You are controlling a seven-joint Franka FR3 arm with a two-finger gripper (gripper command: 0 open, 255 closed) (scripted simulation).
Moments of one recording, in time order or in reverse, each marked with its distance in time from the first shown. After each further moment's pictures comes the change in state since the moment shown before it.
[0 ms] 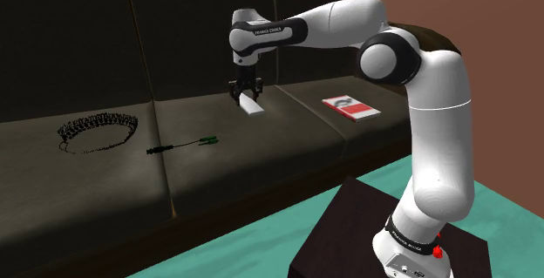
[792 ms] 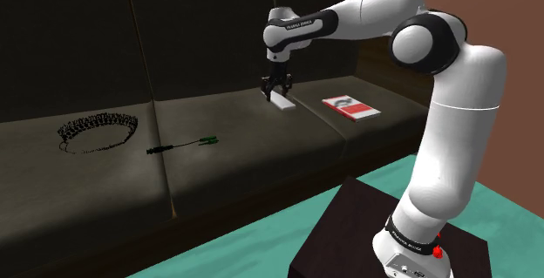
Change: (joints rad) arm -0.115 -0.221 -0.064 -0.293 0.005 0.072 -0.180
